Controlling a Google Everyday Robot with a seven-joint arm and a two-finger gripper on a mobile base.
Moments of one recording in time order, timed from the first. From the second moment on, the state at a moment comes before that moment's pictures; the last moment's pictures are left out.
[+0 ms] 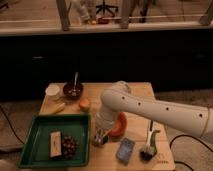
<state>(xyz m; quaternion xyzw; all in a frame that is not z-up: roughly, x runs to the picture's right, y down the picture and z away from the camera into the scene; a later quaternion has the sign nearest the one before) -0.027 0.216 0.678 -0.28 -0.34 -0.41 0.80</state>
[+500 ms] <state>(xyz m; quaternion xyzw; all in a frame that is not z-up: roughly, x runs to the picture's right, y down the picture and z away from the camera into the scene) -0.026 0.216 0.678 -0.28 -0.34 -0.41 0.80</state>
